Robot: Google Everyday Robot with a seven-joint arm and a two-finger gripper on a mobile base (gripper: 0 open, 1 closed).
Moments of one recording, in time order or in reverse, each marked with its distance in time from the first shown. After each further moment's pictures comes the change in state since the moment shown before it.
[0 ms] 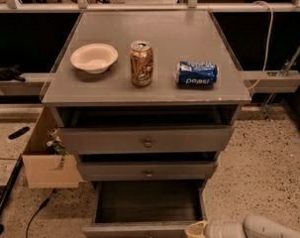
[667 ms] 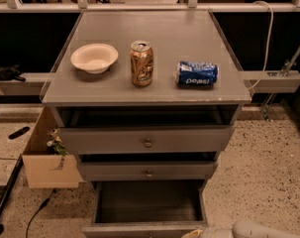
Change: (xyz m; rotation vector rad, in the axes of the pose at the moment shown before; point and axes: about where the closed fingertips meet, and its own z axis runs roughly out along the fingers) arm 0.048 0.006 0.039 -0.021 0.094 0.029
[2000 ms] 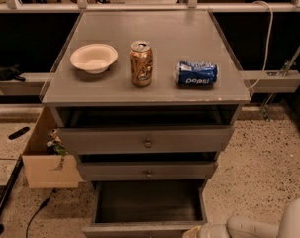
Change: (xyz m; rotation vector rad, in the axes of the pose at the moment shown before) arm 0.045 -0.061 0.040 0.063 0.082 0.038
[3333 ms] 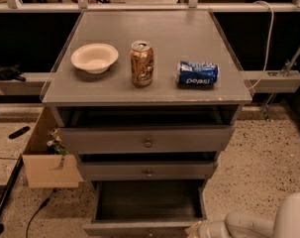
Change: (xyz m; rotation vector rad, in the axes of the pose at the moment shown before) arm -0.009 -0.012 0.002 0.007 0.007 -0.011
